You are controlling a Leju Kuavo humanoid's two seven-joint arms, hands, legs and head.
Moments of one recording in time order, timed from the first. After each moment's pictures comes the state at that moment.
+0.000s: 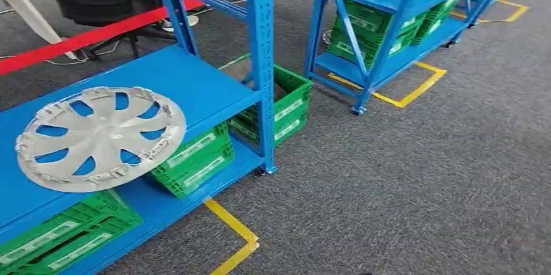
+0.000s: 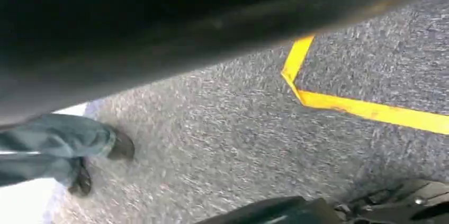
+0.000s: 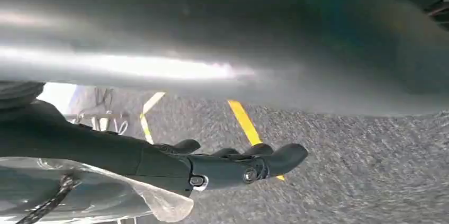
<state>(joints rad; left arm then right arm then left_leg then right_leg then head) -0.03 -0.20 0.55 -0.21 -1.07 0.56 -0.19 -0.07 0.15 -1.13 -0.21 1.36 -0.22 0.14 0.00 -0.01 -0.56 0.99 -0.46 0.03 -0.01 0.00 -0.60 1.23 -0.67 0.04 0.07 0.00</state>
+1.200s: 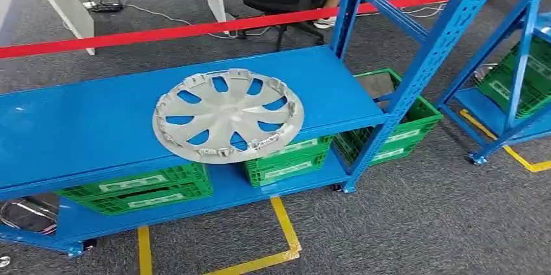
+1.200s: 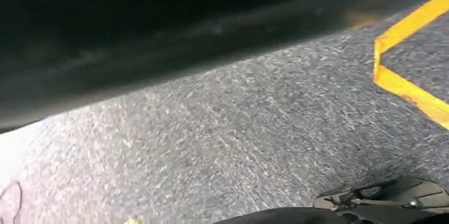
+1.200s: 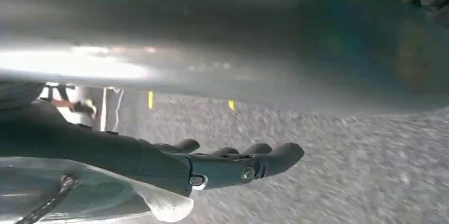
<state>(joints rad) -0.03 -0.19 0.58 -0.21 -1.03 0.53 -0.21 -0.06 0.17 -1.09 -0.20 1.39 -0.22 0.14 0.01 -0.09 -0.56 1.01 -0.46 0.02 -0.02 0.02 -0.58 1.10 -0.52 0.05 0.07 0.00</state>
